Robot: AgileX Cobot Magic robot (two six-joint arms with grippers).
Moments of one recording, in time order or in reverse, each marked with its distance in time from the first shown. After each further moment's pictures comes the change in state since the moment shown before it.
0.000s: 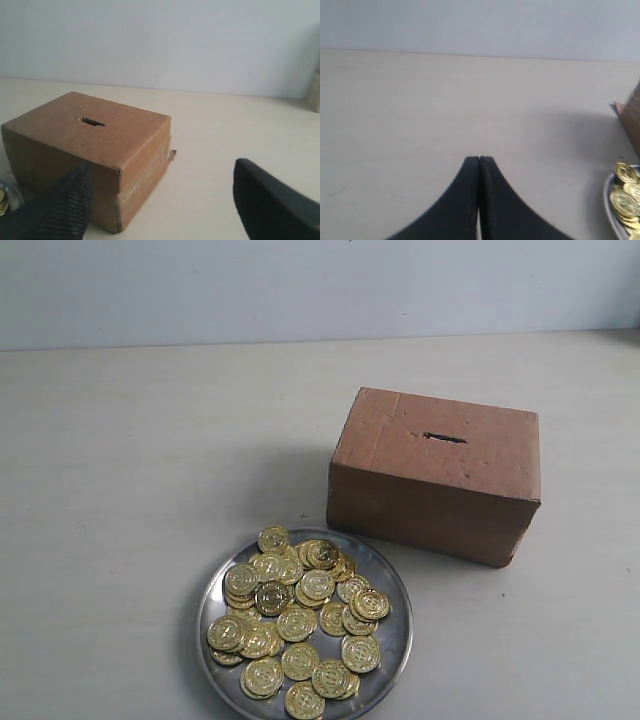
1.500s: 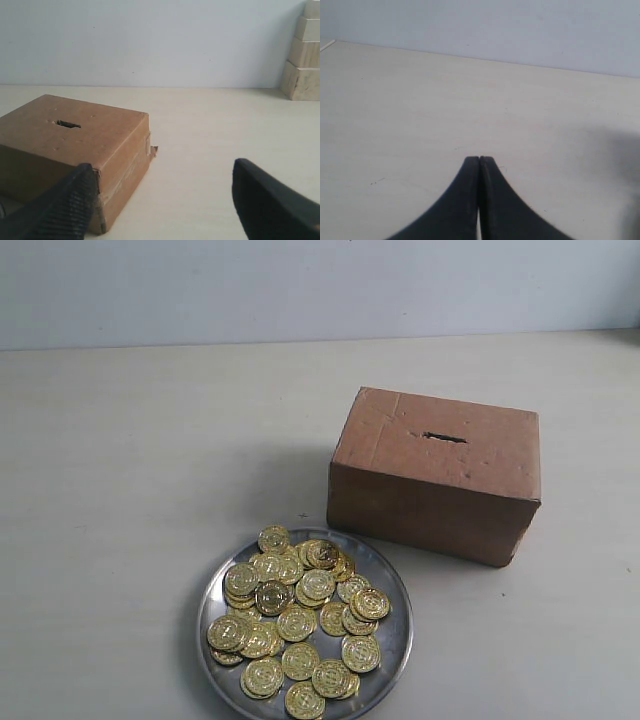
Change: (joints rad) left arm 0.149 0.000 0.000 -0.010 0.000 0.000; right arm -0.092 0.000 0.000 0.028 0.011 -0.005
